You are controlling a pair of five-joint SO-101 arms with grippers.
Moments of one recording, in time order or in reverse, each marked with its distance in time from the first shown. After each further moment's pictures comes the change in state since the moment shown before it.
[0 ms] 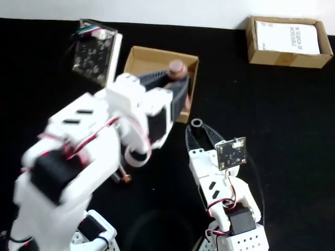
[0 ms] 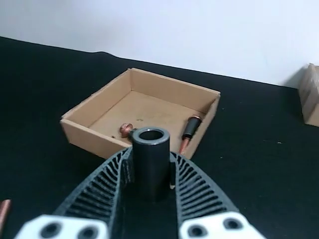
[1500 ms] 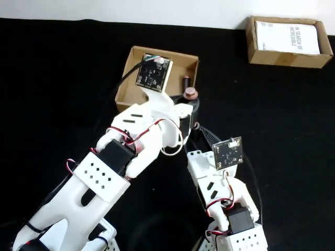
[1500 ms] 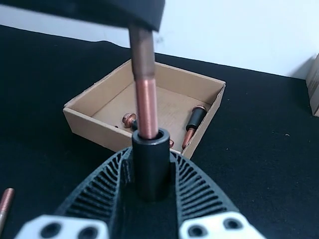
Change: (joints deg) left arm -0.3 0.2 37.2 -26.1 1.9; right arm -0.2 -0.1 1.9 0.0 0.0
